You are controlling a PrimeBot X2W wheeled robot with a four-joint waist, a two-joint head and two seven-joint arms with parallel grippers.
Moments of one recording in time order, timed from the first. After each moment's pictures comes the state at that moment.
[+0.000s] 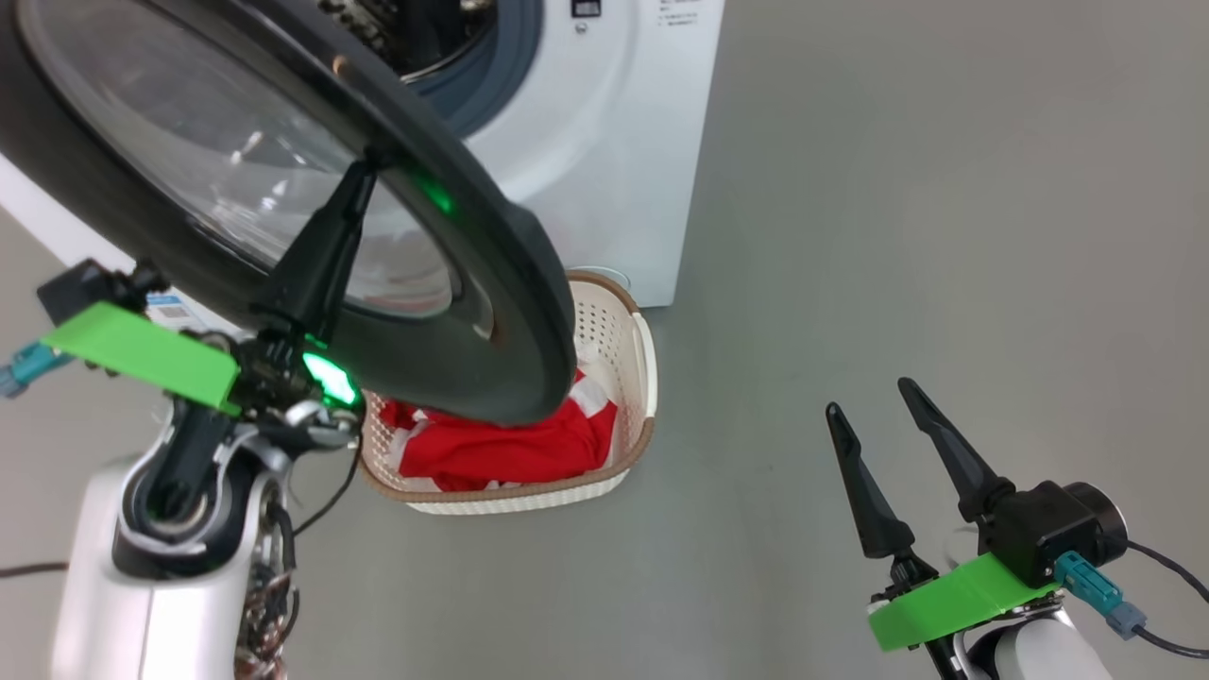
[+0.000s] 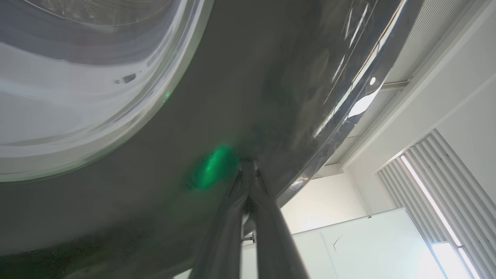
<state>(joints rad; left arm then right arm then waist) -0.55 0.03 0.02 0.12 -1.68 0.03 0.37 -0.09 -0.04 0.11 0.14 0.18 0.13 -0.26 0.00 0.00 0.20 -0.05</state>
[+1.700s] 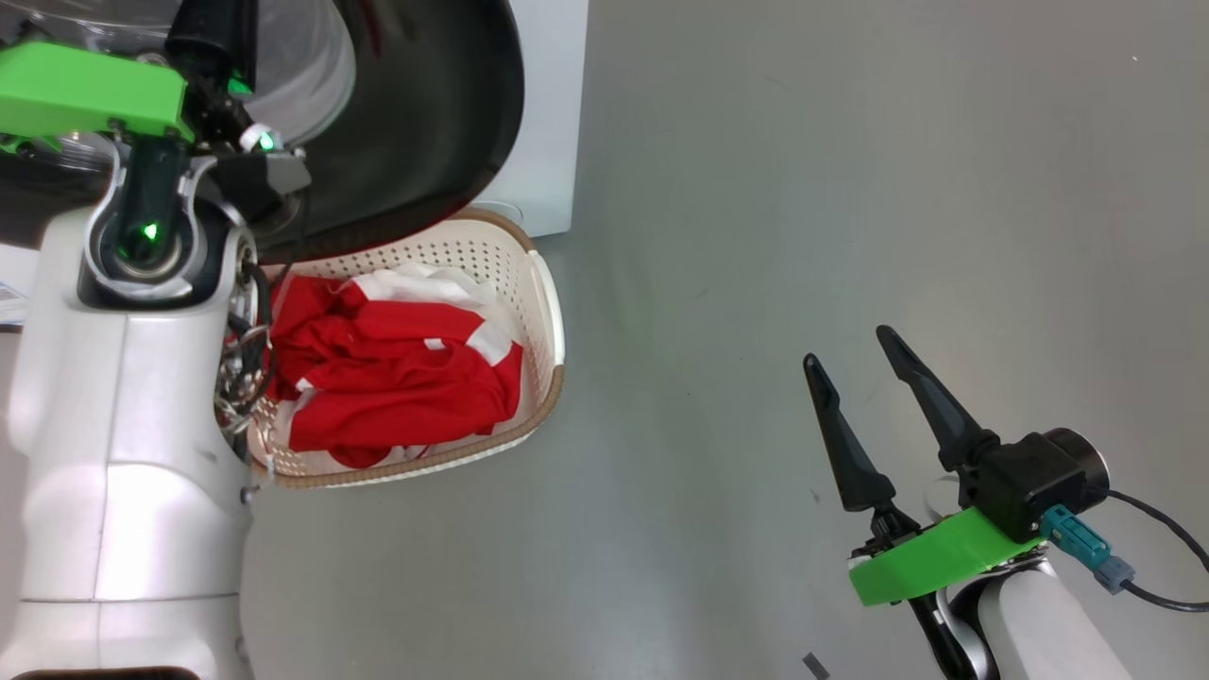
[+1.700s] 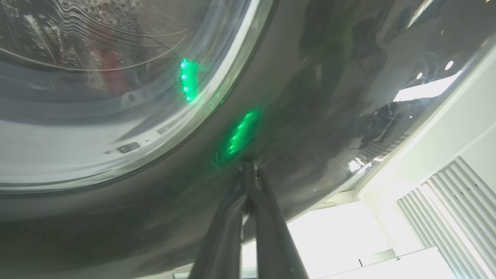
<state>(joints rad) -1.05 0.04 0.00 0.64 -1.59 -0.09 0.15 -0.19 -0.05 0.15 0.16 0.20 0.13 -0.26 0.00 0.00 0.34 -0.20</state>
